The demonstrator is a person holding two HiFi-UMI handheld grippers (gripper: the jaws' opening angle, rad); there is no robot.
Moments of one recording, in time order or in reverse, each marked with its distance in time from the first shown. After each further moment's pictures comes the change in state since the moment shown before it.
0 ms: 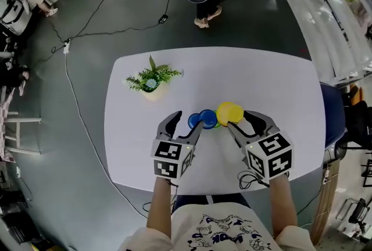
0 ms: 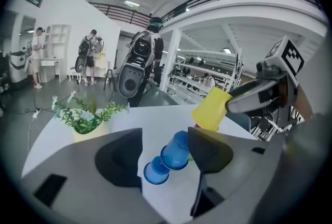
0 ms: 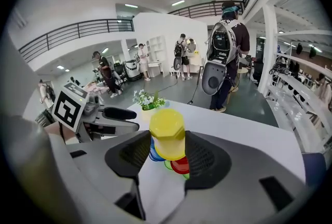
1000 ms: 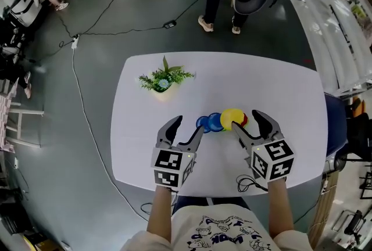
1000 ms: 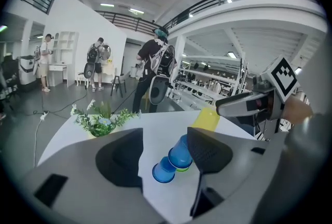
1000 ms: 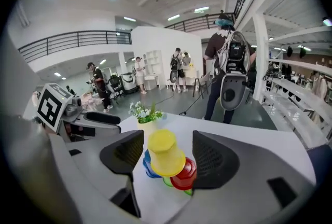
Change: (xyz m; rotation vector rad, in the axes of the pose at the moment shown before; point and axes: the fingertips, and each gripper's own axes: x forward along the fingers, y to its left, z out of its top) left arm -0.045 0.014 0.008 -0.014 -0.068 0.070; right arm 0.004 0.007 0.014 0.029 -0.171 -0.032
